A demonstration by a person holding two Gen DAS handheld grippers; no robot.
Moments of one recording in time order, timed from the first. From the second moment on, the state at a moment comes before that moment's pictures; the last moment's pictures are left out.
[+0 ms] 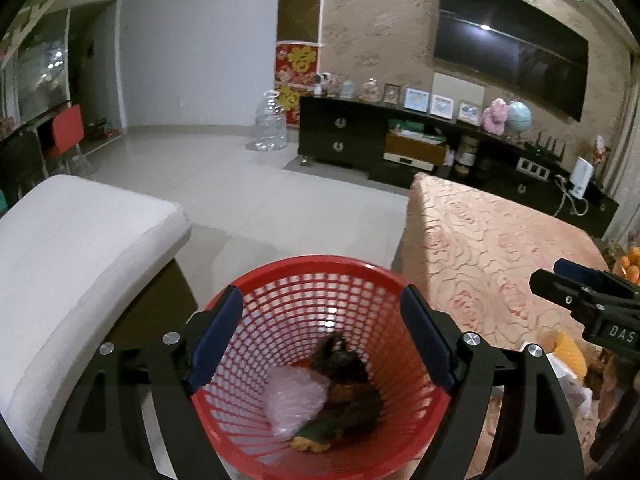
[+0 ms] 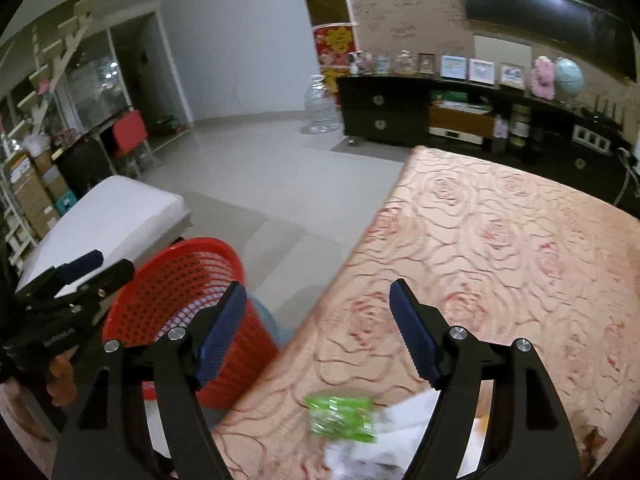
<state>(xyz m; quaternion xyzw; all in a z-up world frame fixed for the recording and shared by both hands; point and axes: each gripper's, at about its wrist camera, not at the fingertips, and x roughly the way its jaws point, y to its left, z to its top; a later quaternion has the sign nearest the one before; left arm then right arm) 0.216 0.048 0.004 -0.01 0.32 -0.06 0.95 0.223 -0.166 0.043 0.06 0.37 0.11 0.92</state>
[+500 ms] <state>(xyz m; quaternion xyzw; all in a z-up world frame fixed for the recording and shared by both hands) 0.205 -0.023 0.005 0.03 0.31 -0.14 0.94 0.164 -0.252 0.034 0.09 0.38 0.01 0.92</state>
